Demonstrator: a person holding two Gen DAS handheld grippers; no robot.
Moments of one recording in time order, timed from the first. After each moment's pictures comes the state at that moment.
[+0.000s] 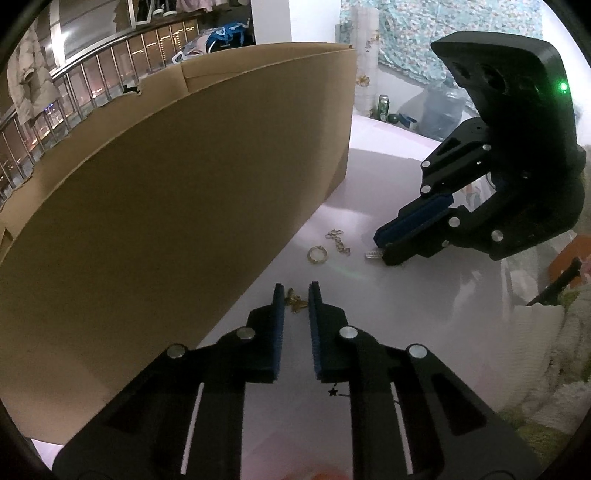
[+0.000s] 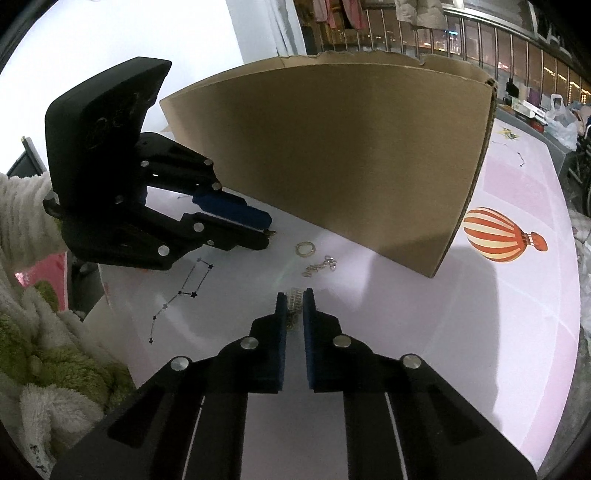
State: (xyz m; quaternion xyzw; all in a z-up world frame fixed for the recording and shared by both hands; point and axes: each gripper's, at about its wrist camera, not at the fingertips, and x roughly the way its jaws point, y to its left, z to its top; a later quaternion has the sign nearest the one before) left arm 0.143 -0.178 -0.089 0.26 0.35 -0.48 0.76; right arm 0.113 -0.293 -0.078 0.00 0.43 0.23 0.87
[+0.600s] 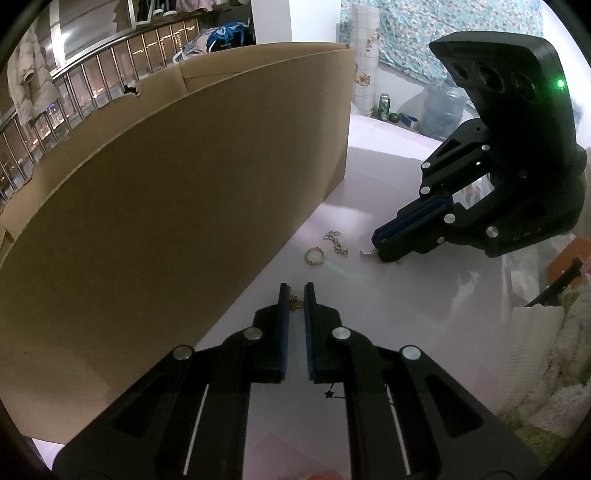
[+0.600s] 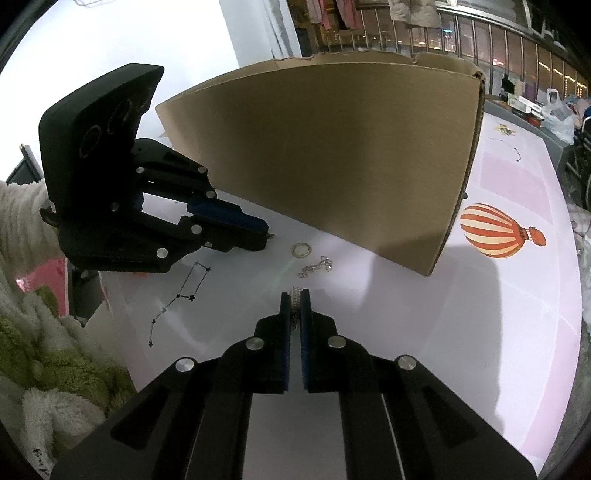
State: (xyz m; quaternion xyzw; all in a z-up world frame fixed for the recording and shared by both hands) left arm 0.141 -0.182 -0.088 0.27 0.35 -0.48 0.76; right arm 0.115 -0.305 -0.079 0.02 0.43 0.23 0.88
